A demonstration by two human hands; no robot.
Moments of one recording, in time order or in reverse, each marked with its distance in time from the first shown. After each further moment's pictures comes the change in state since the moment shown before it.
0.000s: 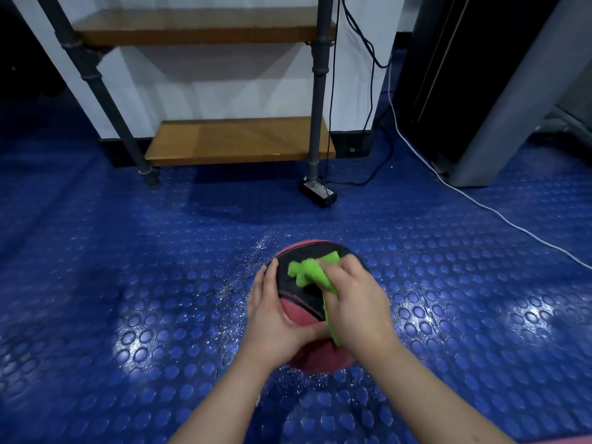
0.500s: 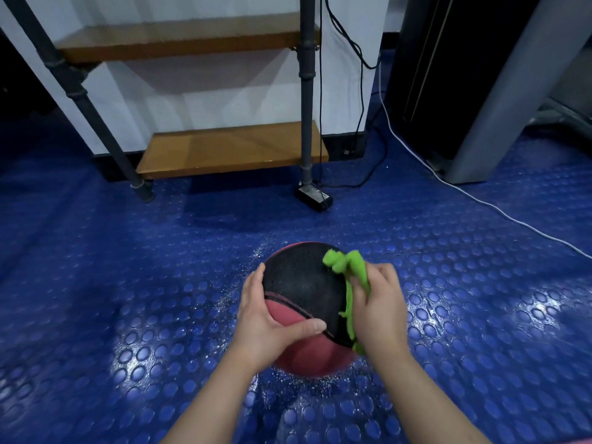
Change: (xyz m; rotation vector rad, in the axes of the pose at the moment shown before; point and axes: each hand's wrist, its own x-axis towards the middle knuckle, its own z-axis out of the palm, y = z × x) left_hand 0.013 -0.001 -0.016 -0.115 -0.056 -0.047; right_hand 0.001 0.033 0.010 0.291 0.264 0.331
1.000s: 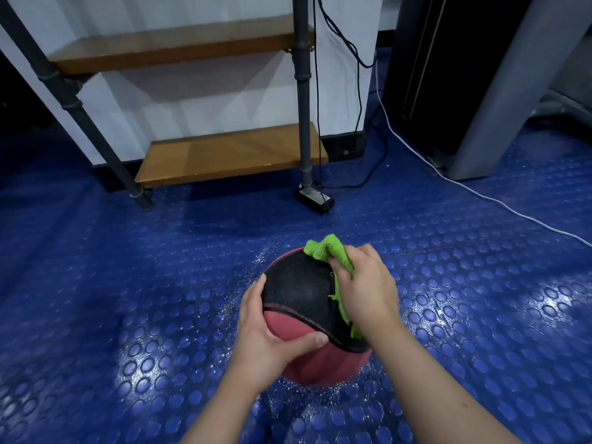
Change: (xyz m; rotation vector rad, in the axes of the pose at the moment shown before) left_hand -0.007 -0.007 -0.002 -0.015 0.043 0.028; right_hand 0.028 -0.028 0.010 -0.161 -0.176 0.007
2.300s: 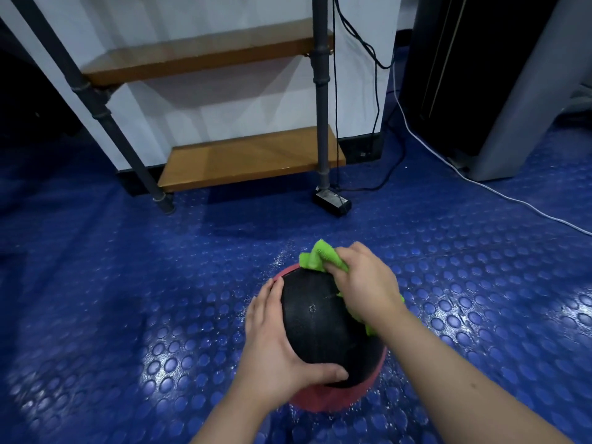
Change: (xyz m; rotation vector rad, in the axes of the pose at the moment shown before) left_hand -0.017 0.012 -0.023 0.269 -0.042 0.106; right_hand 0.017 -0.019 0.012 -0.105 -0.196 -0.106
